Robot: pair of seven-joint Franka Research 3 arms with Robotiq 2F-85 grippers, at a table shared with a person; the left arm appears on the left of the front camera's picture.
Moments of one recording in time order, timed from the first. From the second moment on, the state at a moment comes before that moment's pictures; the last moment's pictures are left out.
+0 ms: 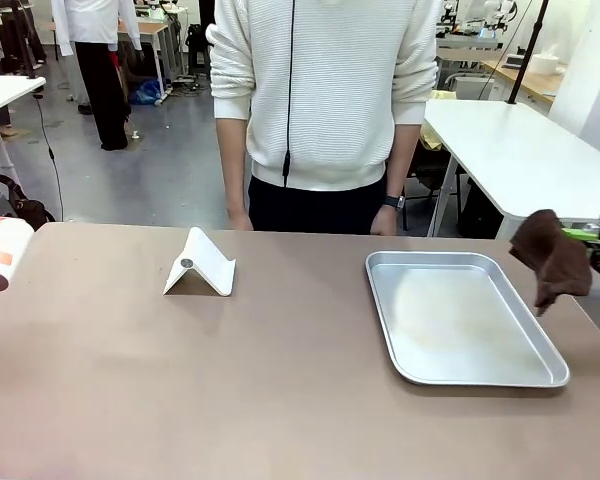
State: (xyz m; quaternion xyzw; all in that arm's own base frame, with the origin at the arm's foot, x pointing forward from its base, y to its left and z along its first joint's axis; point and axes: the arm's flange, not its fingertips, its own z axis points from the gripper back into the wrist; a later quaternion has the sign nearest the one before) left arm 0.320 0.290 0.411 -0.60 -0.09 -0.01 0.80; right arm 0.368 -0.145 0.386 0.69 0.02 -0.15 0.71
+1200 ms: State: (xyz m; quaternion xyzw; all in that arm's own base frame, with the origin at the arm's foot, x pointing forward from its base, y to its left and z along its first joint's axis) left arm 0.320 0.290 0.411 -0.60 -0.09 -0.01 0.80; right arm 0.363 -0.159 0.376 0.70 0.00 -0.15 0.70
